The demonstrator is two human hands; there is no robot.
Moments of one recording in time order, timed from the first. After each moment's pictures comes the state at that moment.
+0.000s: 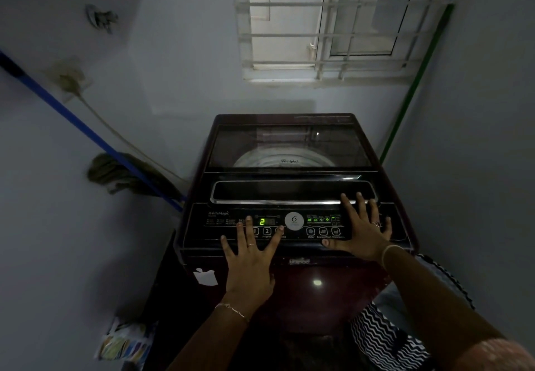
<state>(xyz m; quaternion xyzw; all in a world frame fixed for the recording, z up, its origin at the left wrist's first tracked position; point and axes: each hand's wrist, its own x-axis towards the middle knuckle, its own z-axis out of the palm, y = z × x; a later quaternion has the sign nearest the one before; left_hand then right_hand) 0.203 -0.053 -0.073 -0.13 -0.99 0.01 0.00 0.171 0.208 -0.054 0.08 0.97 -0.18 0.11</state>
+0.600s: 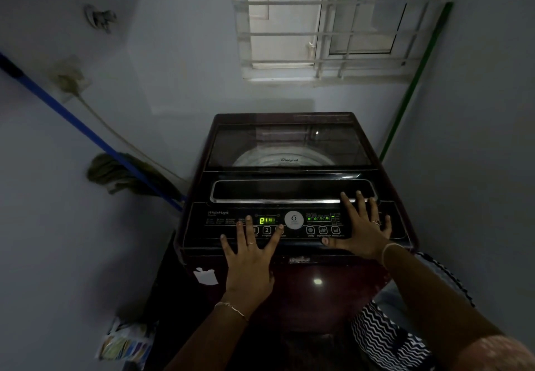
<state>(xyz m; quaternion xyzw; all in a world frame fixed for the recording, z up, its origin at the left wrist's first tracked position) 0.203 -0.054 -0.074 -0.13 -0.99 0.00 0.00 0.172 0.208 -0.055 0.08 0.97 -0.18 0.11</state>
